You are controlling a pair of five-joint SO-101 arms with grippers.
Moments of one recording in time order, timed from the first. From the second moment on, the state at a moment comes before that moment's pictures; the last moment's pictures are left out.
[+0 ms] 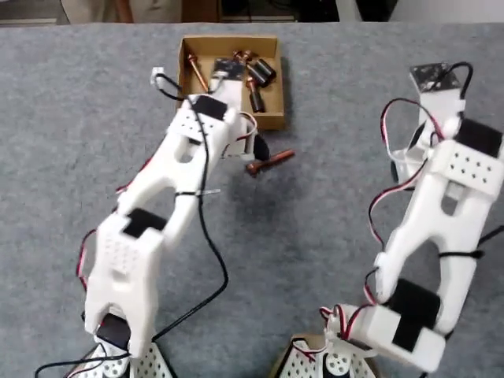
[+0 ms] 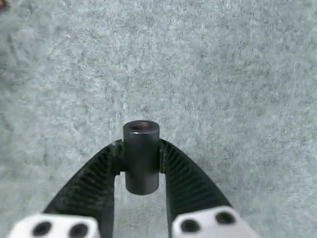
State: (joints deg) left arm 19.7 37.2 -28.7 71.7 0.2; right arm 23.4 -8.1 8.4 80.1 24.6
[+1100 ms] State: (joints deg) left arm 23.9 70.0 -77.1 85.6 -22.3; right arm 23.4 -13.5 19.5 71.8 24.9
